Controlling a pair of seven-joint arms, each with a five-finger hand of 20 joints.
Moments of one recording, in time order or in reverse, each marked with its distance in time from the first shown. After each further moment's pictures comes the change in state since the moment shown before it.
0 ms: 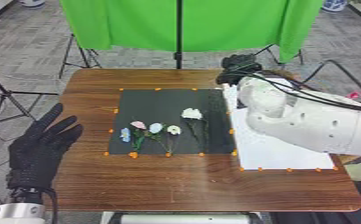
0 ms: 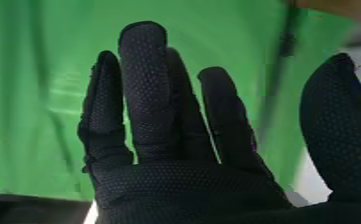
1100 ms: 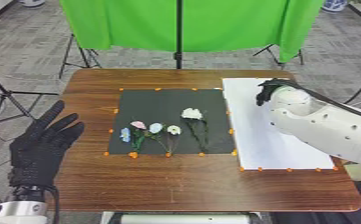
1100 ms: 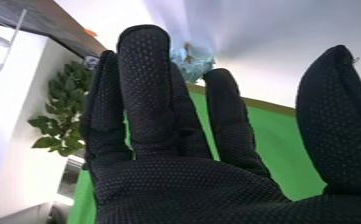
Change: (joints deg) left arm -1.4 0.4 1.1 0.6 0.0 -0.8 1.0; right arm -12.4 5.4 12.8 8.8 4.2 -15.1 1.2
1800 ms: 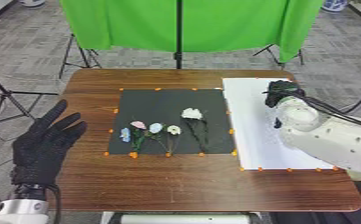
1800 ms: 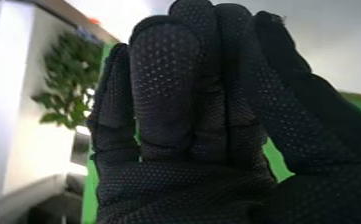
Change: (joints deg) left arm -0.7 0.5 0.3 0.3 -0.1 -0.5 -0.7; right arm 4.2 2.8 -14.0 -0.6 -2.6 21.2 -1.2
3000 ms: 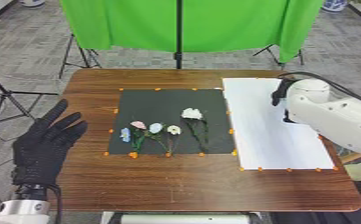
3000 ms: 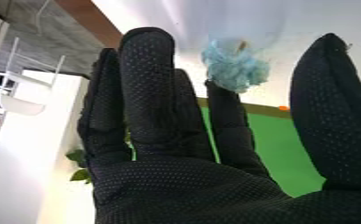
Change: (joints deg) left arm -0.1 0.5 0.7 0.0 -0.3 -0.2 1.5; right arm -6.2 -1.3 21.2 5.4 8.5 -25.8 0.2
